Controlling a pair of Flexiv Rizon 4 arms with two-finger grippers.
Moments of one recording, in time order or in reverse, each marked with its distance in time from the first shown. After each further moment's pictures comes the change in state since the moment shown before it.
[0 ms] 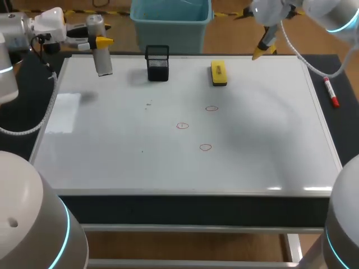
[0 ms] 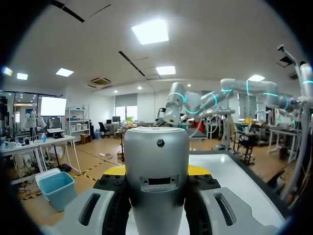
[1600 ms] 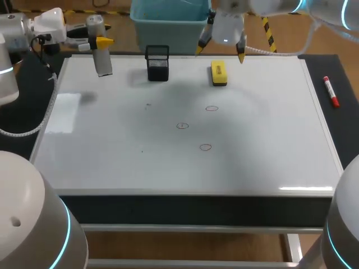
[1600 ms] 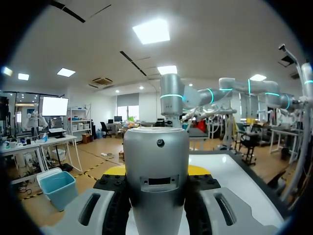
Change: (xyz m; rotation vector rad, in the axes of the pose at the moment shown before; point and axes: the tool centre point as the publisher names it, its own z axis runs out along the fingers) left arm 0.002 -0.001 0.000 -0.003 -0.015 0.000; right arm 0.017 0.039 0.091 0.118 0.513 -0.895
